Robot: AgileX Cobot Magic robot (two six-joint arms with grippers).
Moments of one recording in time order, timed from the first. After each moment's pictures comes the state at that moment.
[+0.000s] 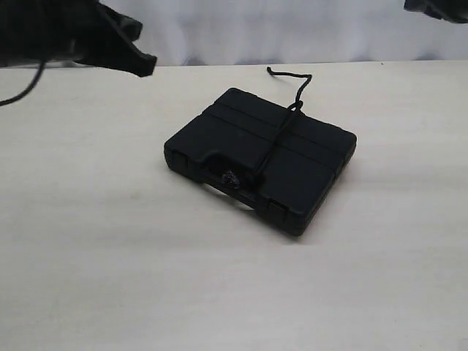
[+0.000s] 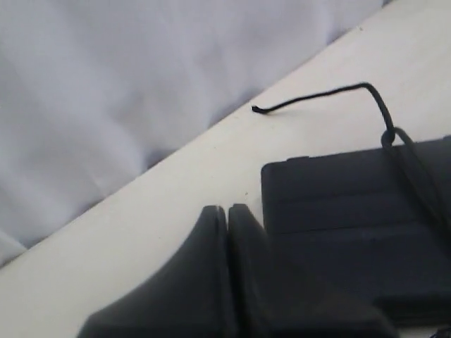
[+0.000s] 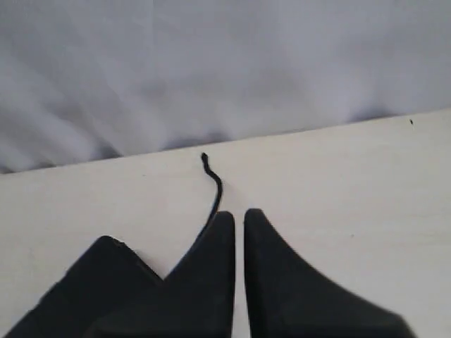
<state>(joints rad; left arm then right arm) -0.40 1.46 -0.96 -1.63 0.07 1.84 -0.09 1.61 -1.28 0.83 0.40 -0.64</state>
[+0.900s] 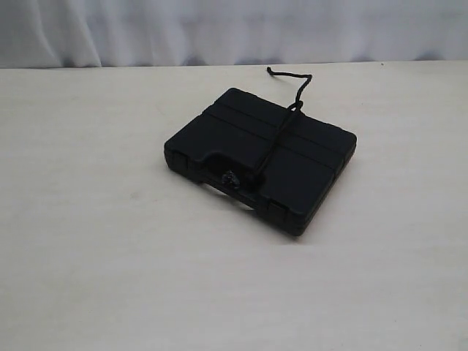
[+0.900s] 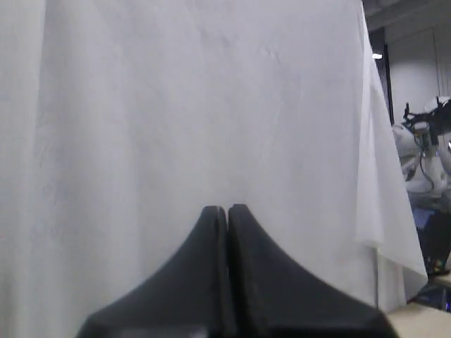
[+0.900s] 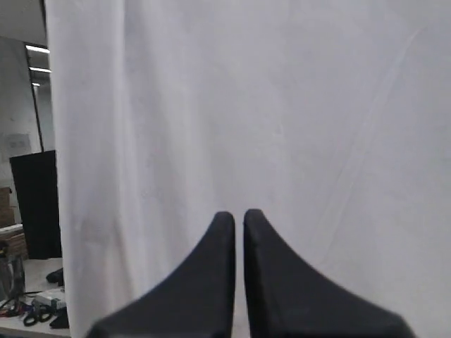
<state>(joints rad) -0.40 0.31 -0.61 -1.74 0.10 1.73 -0.09 0.44 -0.77 1.38 0.43 -1.14</state>
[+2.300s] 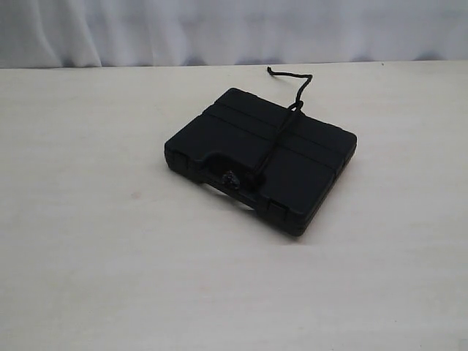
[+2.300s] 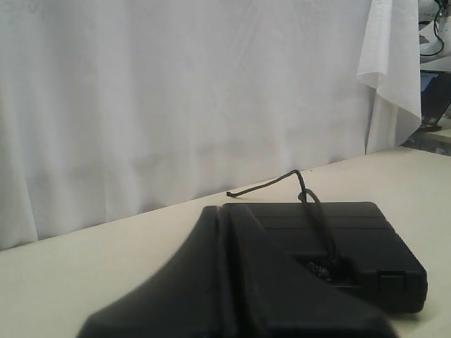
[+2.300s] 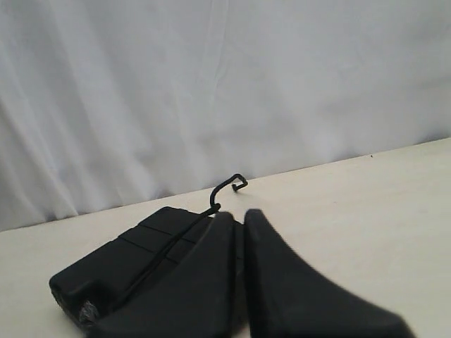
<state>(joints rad) -0.40 0.00 0.00 -1.74 0.08 1.70 -0.09 0.00 0.00 1.26 0.24 -1.01</state>
